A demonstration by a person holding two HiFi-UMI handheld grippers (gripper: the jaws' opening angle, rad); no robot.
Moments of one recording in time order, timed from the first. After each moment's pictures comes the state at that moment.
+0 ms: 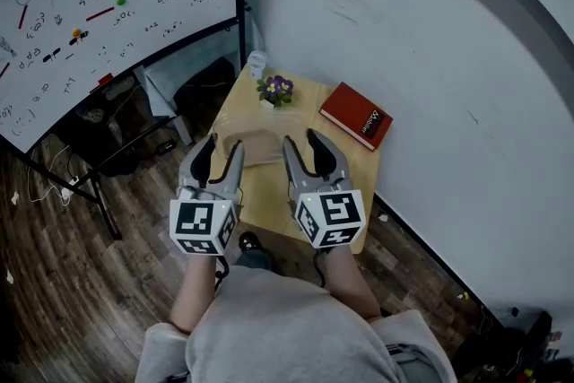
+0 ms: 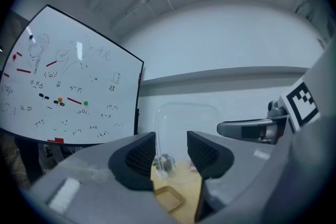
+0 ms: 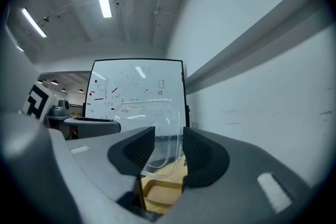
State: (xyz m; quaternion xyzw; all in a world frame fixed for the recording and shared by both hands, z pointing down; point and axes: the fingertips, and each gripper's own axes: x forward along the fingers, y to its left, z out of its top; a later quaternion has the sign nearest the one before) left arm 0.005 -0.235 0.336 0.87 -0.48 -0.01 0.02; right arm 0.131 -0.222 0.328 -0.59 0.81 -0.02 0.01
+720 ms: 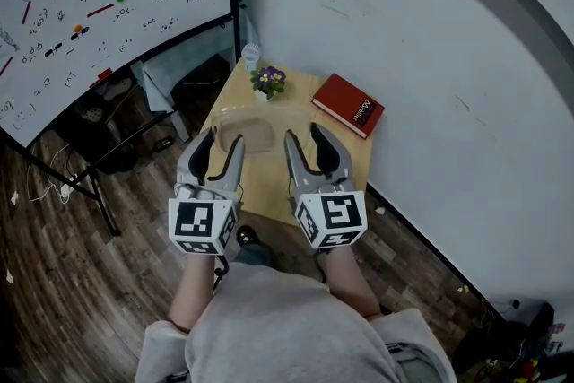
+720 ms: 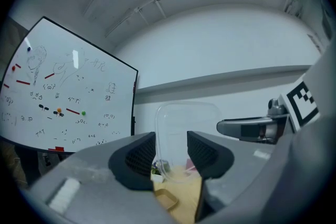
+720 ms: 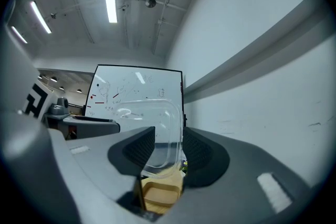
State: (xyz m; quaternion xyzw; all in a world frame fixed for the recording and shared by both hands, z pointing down) left arm 0.018 -0.185 0.314 0.88 -0.48 -0.02 -0.02; right arm 0.143 -0.169 0.304 -0.61 0.79 0.03 0.03
